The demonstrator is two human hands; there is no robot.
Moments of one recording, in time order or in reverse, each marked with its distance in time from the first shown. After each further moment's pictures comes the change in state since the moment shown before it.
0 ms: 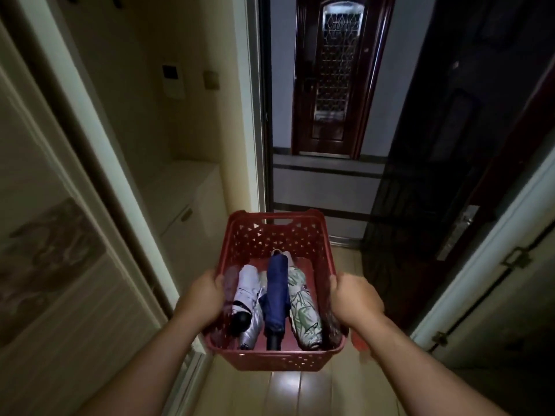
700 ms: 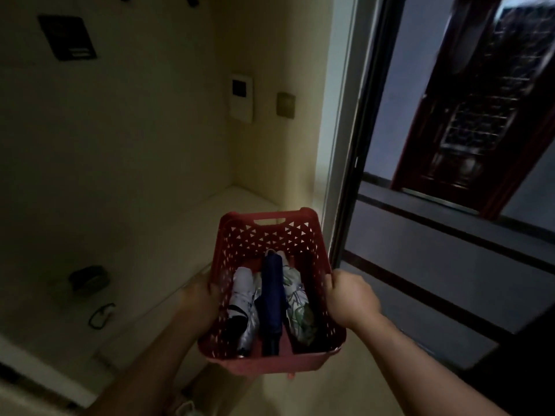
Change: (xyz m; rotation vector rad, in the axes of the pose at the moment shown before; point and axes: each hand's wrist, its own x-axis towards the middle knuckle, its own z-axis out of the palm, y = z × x) left_hand 0.463 0.097 0.000 -0.143 0.367 -0.378; right_hand 0.603 -0.163 0.009 -0.018 -0.169 -0.425
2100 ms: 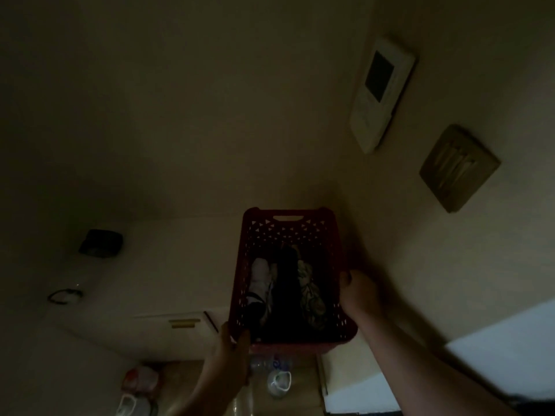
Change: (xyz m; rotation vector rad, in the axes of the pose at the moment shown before) left_hand 0.352 0.104 0.224 -0.558 0.356 -0.835; right_hand 0.658 -0.116 0.152 0.051 -0.434 -0.459
